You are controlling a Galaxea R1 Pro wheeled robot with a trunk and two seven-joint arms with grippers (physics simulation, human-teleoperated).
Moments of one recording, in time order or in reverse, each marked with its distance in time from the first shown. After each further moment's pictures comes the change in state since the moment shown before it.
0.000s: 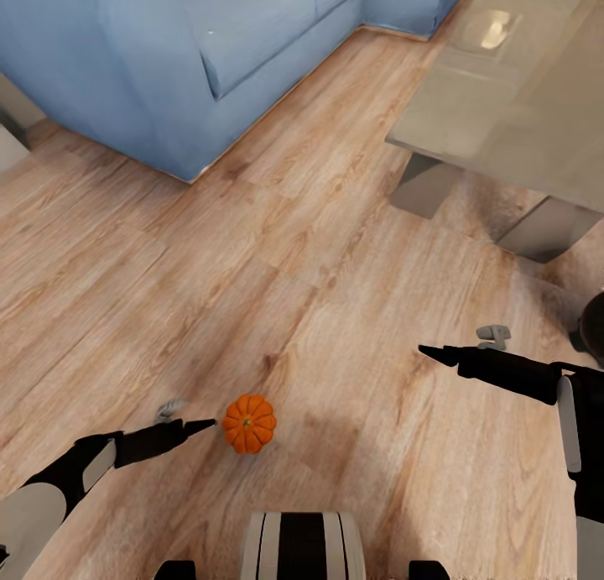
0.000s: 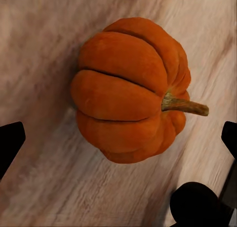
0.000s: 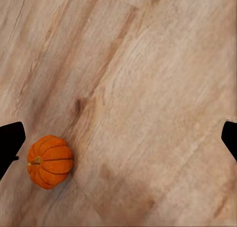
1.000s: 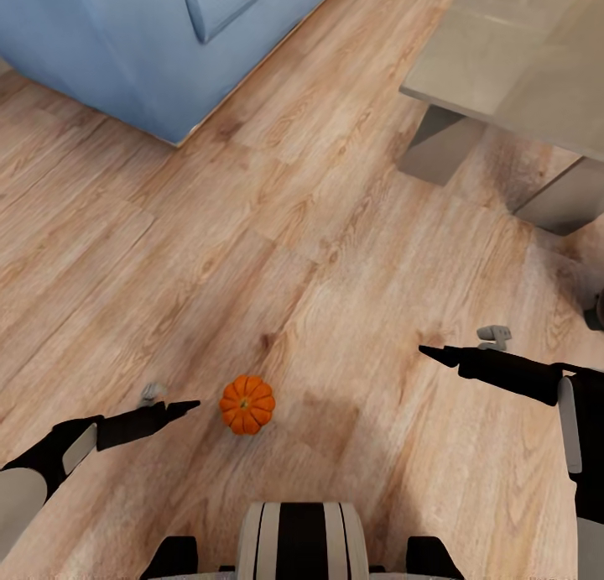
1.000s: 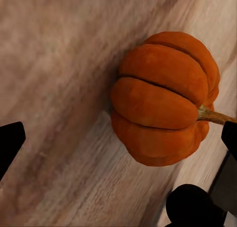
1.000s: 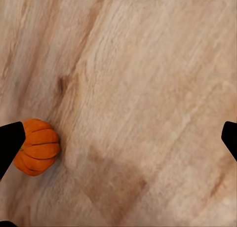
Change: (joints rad) left arm -0.053 0.070 -0.001 0.000 0.039 0.052 -0.076; right arm 0.003 0.000 -0.004 0.000 0.000 -0.006 0.001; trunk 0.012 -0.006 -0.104
